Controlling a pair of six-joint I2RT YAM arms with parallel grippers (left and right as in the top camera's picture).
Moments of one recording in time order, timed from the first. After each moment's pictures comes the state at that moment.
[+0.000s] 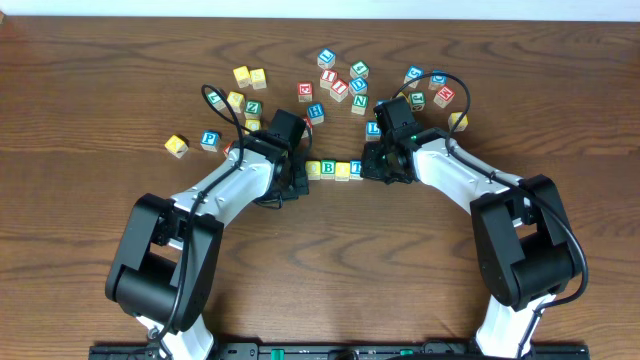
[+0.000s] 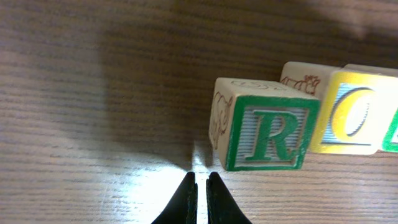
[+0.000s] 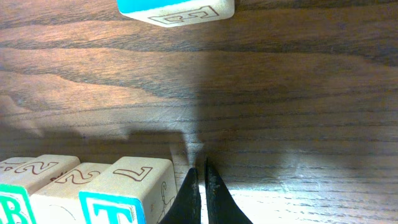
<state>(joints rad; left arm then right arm) -0.41 1.85 1.11 -0.64 0.08 -0.54 0.40 1.97 1.20 -0.46 -0.15 0.56</state>
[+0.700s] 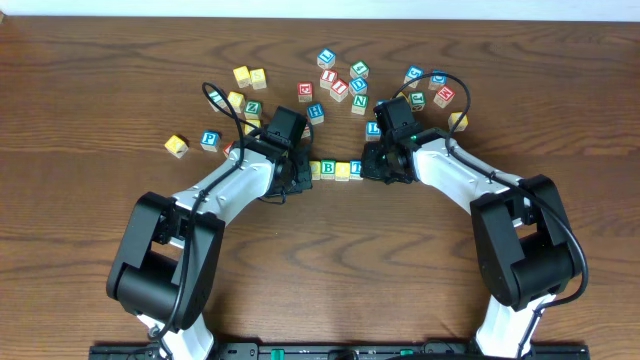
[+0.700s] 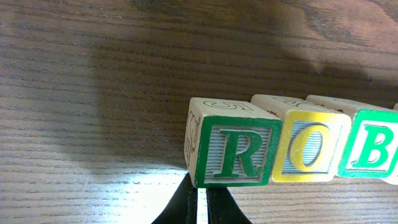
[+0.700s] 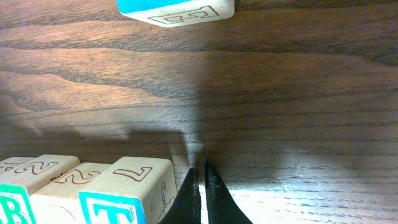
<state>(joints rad) -0.41 1.86 1.11 -0.55 0.10 -0.54 0.40 1.97 1.20 -0.46 -0.15 0.56</state>
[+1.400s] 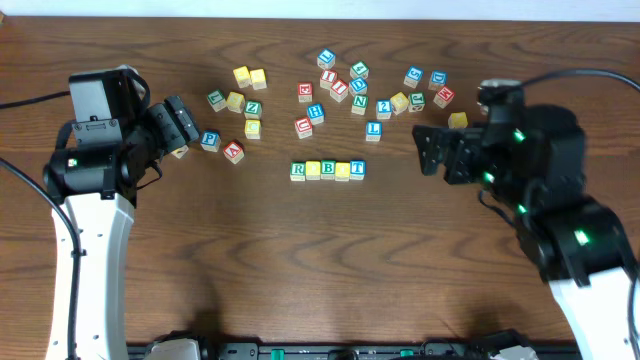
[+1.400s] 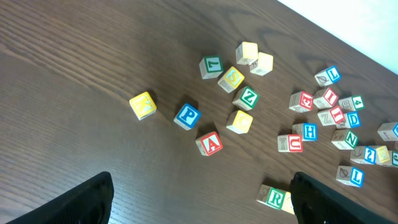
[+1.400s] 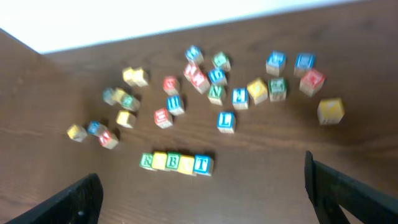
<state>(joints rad) 0.11 1.32 1.30 -0.85 0.09 -0.38 0.25 1.05 1.19 -0.70 -0.16 0.31</state>
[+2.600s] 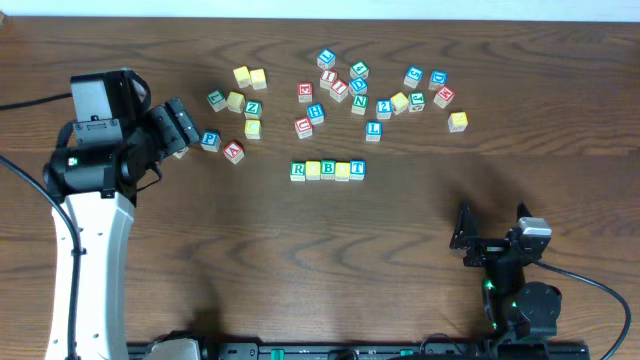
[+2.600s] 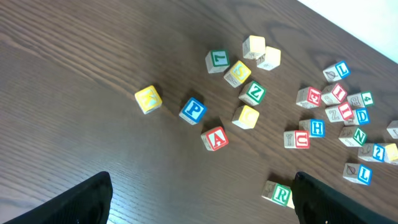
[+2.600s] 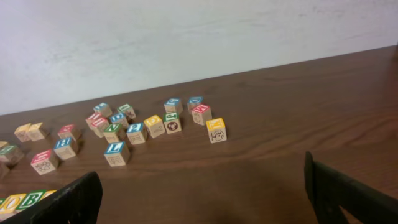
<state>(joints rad) 0.12 1.32 1.30 -0.87 0.07 -0.38 0.02 0.01 0.01 -0.07 0.00 0.17</state>
